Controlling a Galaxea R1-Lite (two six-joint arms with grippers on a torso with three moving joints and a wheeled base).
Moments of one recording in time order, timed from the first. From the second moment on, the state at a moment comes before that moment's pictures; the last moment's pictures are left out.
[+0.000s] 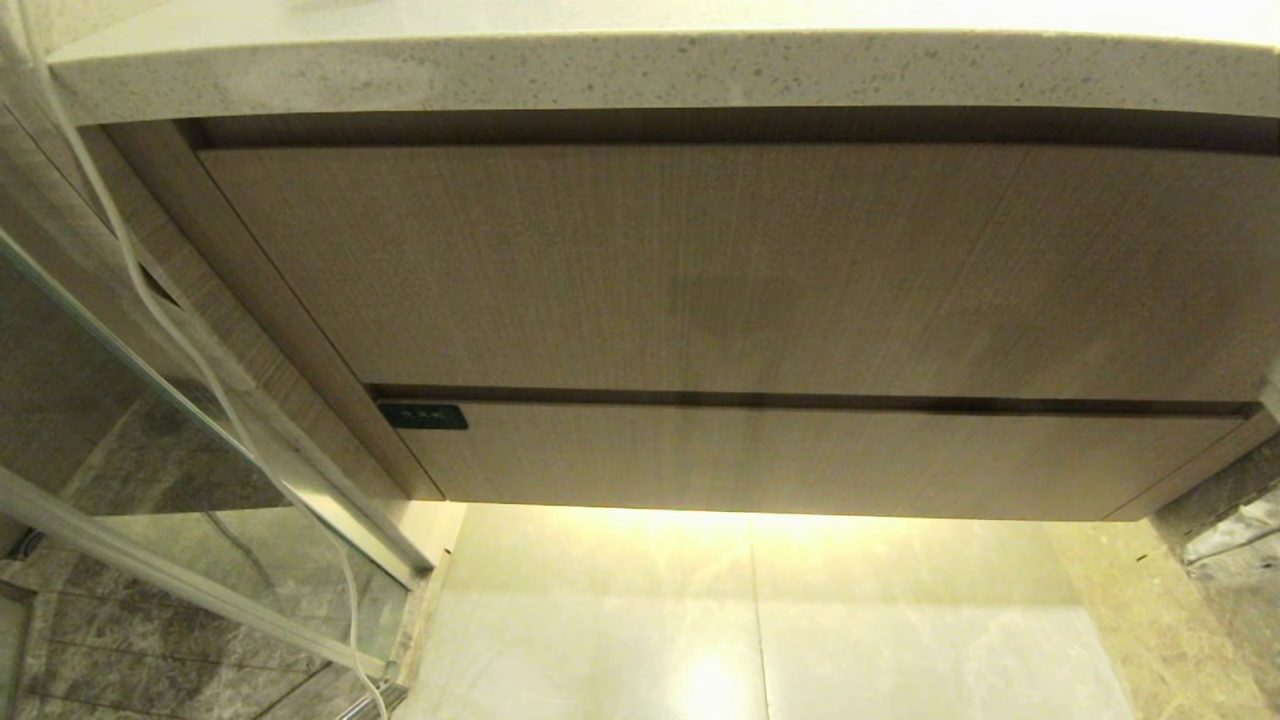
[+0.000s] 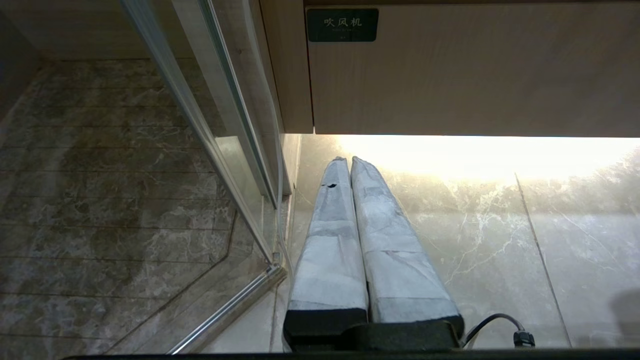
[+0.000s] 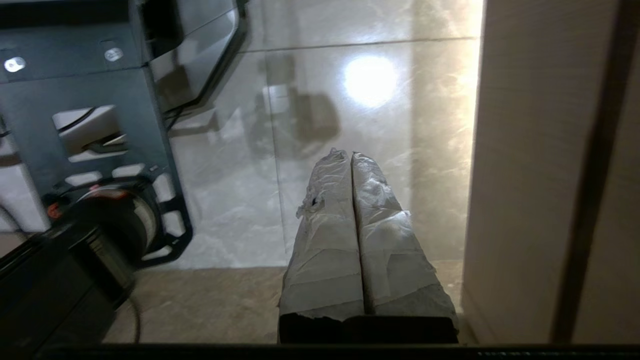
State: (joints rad) left arm 0.00 0.00 0.00 0.00 0.00 0.00; right arm 0.24 1.39 -1.55 1.28 0.32 -1.22
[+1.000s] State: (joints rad) left arm 0.00 0.00 0.00 0.00 0.00 0.00; right arm 0.32 1.59 -1.32 0.82 0.30 -1.30
